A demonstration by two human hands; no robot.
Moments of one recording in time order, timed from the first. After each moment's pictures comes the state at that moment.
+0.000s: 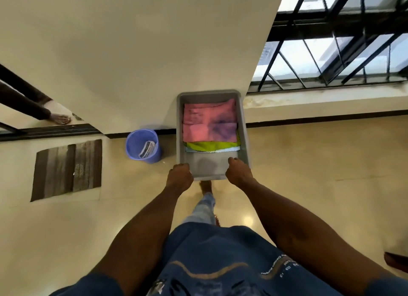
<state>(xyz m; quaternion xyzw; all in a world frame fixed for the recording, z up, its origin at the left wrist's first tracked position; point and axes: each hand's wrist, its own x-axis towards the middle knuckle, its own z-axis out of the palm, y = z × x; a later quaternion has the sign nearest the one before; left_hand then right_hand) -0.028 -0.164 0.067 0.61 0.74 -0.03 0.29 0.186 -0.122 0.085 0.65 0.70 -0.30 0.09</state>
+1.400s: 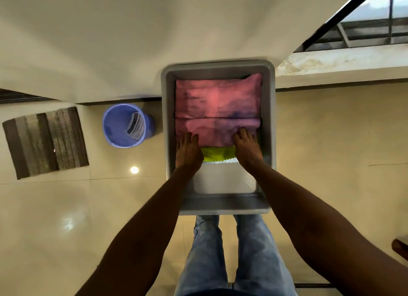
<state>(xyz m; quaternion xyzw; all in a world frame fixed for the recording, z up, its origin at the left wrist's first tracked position) -0.025 0.056 -0.128 0.58 0.75 -0.06 0.32 0.171 0.096 -0.134 0.57 0.78 -0.24 0.14</state>
